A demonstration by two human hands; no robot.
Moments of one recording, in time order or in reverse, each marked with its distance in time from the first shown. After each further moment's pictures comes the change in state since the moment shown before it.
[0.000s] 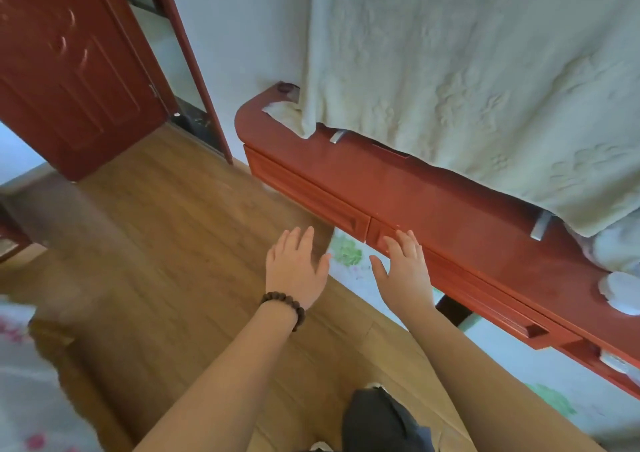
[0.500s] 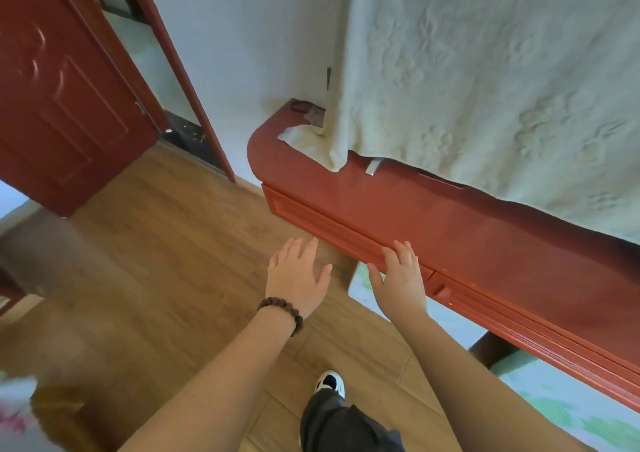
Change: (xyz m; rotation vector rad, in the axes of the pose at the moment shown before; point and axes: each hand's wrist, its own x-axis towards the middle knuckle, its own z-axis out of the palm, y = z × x) left_hand 0.176 -0.112 -0.016 0.099 -0.129 0.109; right_hand 0.153 -0.086 0.108 0.080 0.009 0.137
